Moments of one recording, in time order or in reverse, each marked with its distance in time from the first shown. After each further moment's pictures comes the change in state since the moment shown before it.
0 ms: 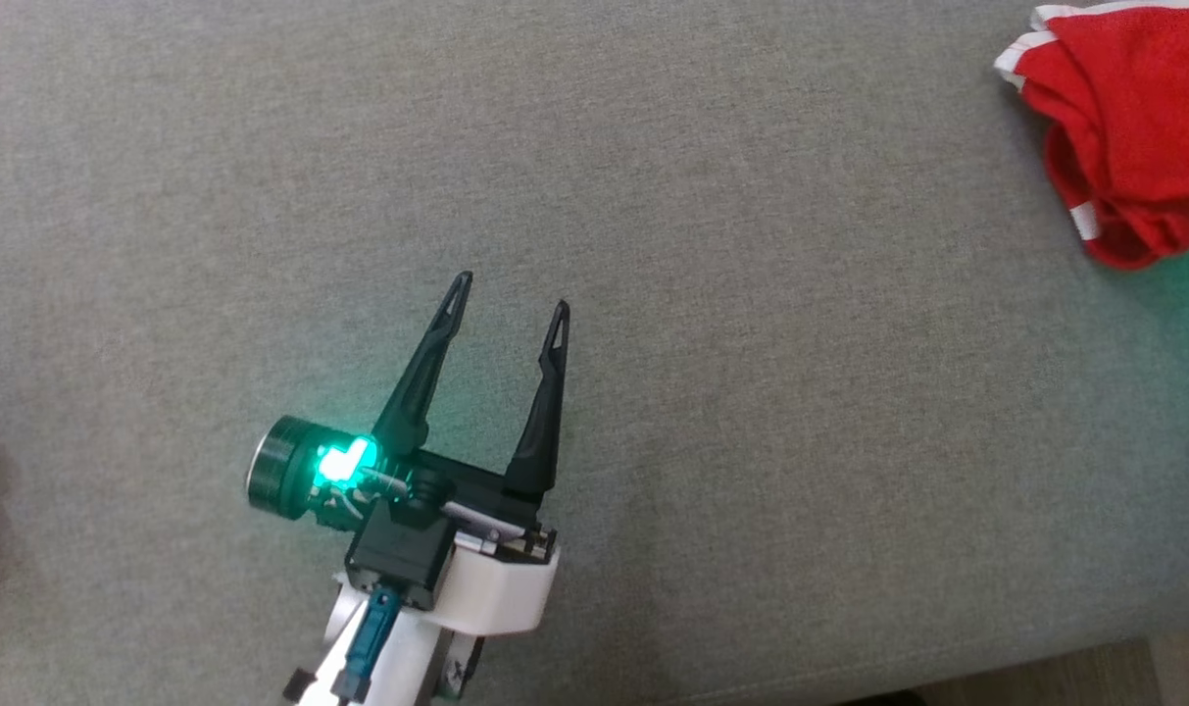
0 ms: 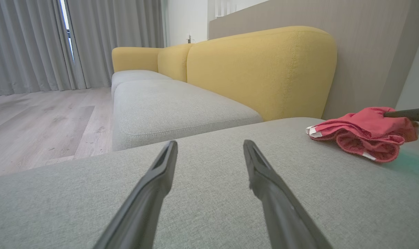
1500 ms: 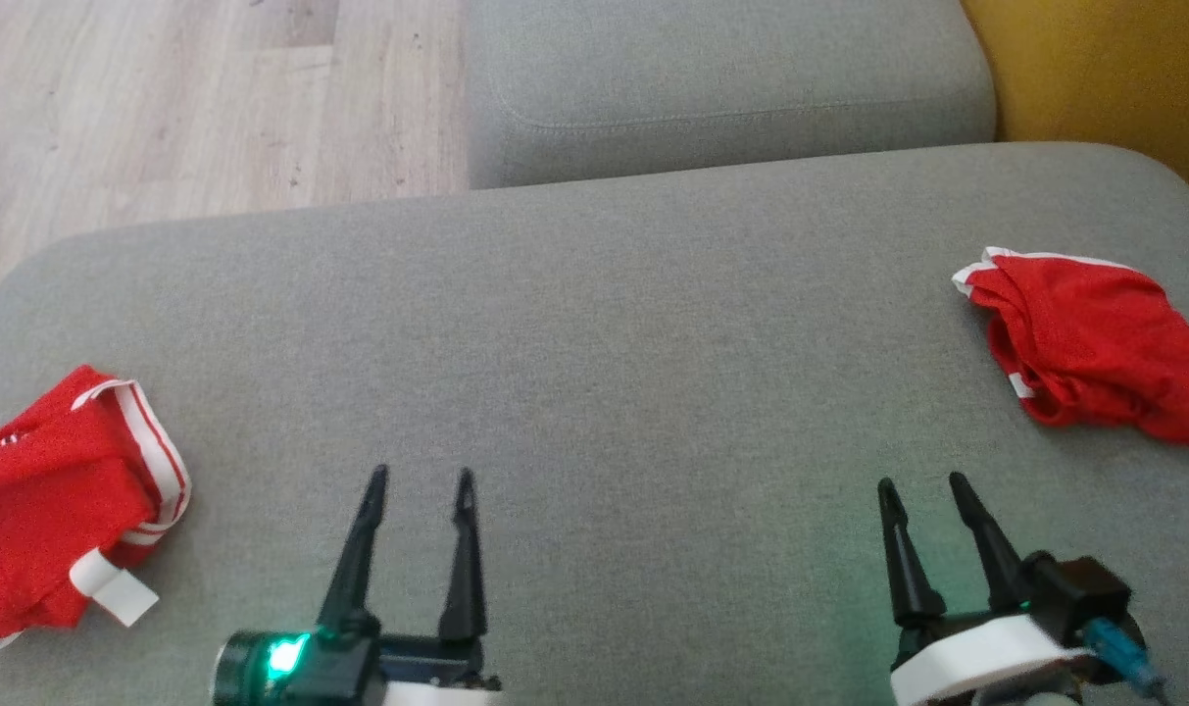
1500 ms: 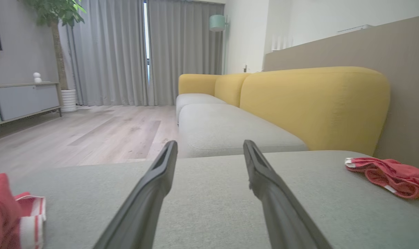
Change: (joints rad) left arm 0.297 -0.003 0.077 0.031 -0.138 0.073 0.000; right arm 0.735 0.488 0.010 -0.504 -0.417 0.000 -0.264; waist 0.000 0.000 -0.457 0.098
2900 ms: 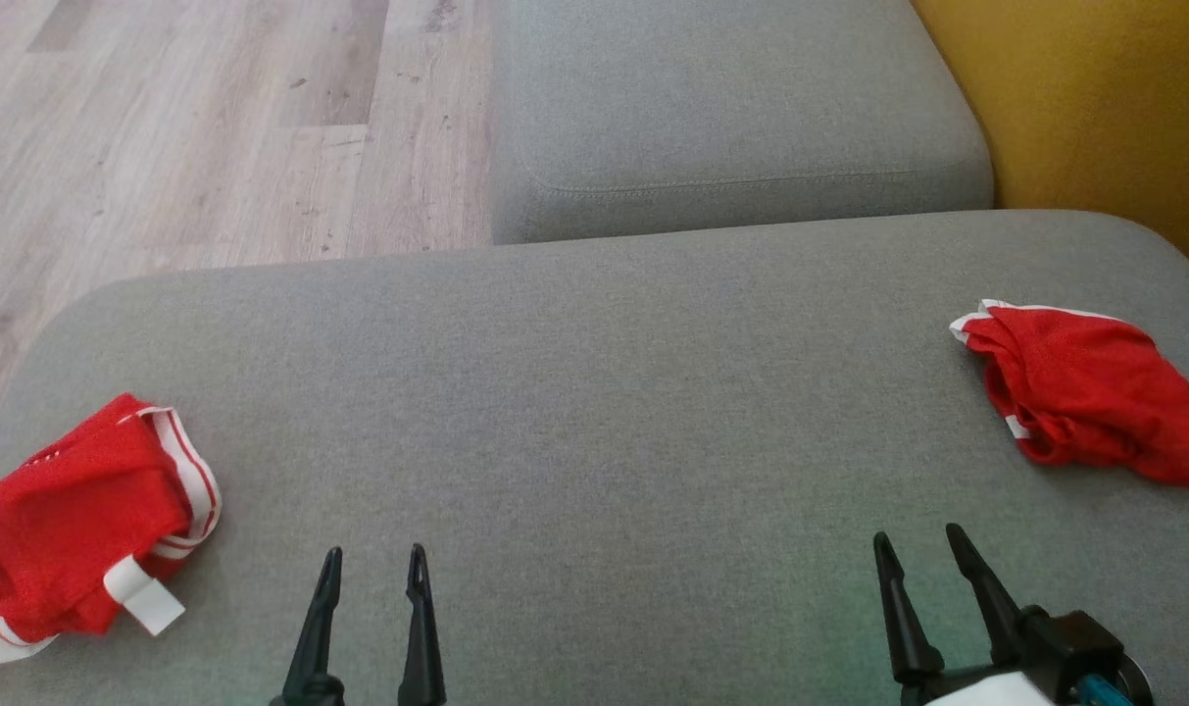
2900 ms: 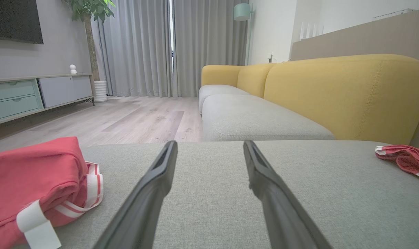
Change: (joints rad) left arm 0.125 0.000 0.090 0.032 0.004 0.007 0.000; right arm 0.110 0.015 0.011 -0.031 -0.084 0.000 -0.018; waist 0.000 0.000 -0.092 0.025
